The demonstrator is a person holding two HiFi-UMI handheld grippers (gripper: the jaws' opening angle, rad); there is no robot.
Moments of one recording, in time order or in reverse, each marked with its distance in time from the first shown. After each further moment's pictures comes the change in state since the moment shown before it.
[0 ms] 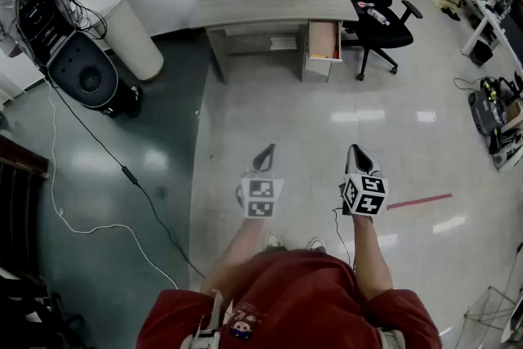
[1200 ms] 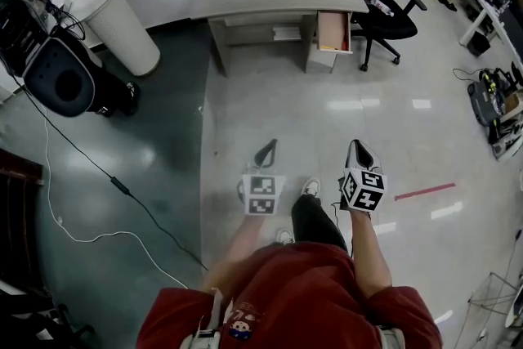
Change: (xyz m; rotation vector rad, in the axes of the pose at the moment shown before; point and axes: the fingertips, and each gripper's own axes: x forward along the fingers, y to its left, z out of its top) left arm 0.008 0.109 -0.031 -0.027 0.007 -0.065; right arm 0.068 0.090 -0.016 0.035 0.024 -0.100
